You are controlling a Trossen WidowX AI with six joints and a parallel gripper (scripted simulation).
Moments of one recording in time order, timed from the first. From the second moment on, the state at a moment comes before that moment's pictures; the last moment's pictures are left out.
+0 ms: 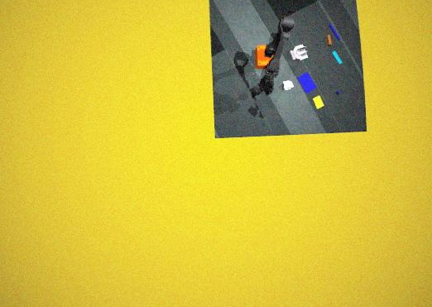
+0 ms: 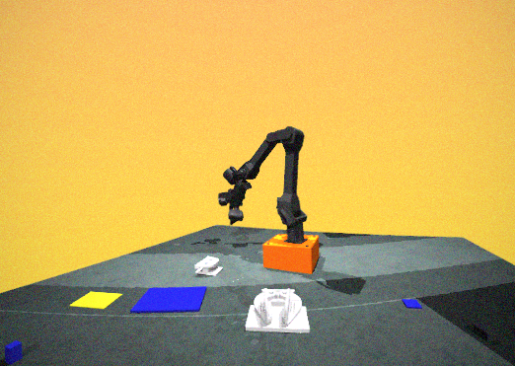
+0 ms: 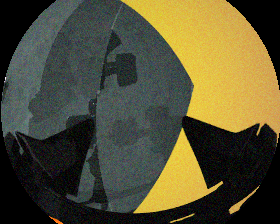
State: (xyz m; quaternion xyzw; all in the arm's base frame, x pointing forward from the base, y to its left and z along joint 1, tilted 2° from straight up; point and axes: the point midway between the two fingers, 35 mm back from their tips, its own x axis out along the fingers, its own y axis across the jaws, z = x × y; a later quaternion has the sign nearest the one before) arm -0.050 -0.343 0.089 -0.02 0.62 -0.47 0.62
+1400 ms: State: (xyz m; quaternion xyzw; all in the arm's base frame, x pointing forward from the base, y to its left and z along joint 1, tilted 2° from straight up) arm 0.062 -0.329 0.074 -0.24 0.71 -0.09 0.66
